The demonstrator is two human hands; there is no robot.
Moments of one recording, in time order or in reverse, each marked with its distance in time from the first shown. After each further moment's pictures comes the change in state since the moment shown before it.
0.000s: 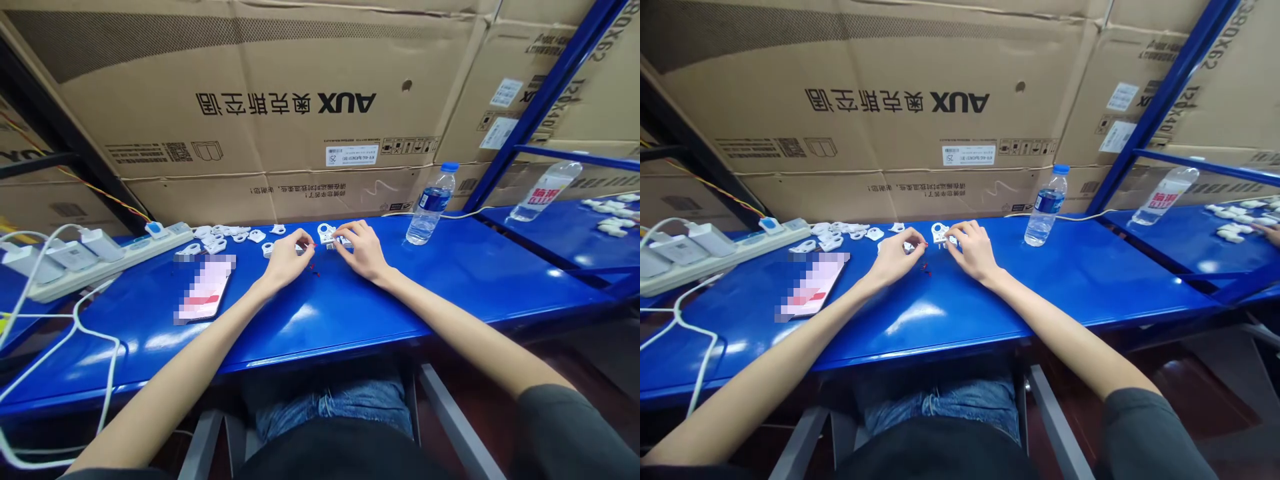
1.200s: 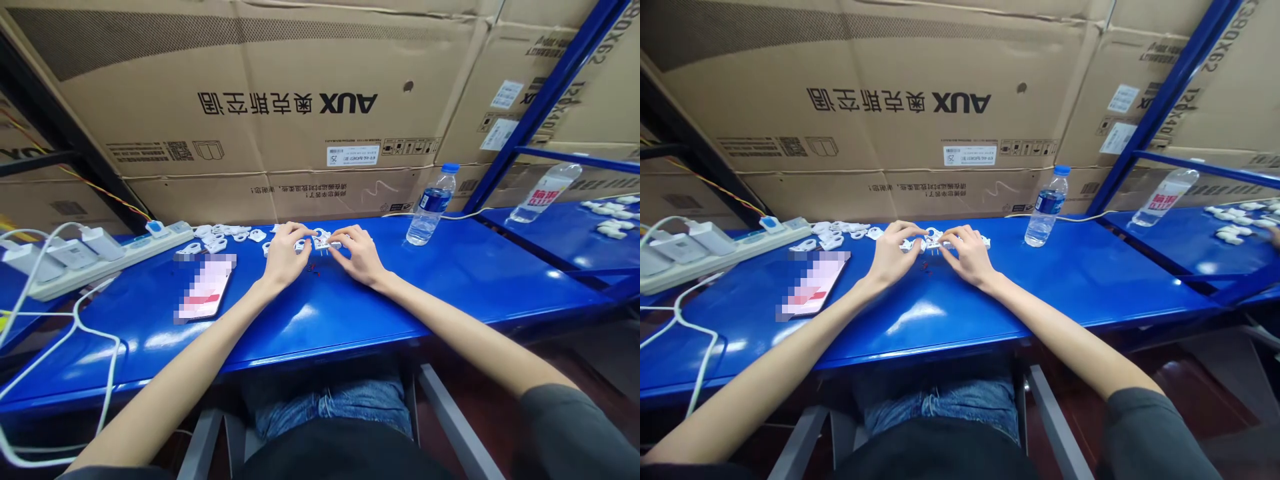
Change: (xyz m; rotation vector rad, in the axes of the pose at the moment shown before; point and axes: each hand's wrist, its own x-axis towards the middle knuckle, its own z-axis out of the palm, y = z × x) left_hand -0.001 0.000 -0.002 0.146 0.155 0.158; right_hand -0.004 -0.014 0.001 0.056 -0.016 -0.024
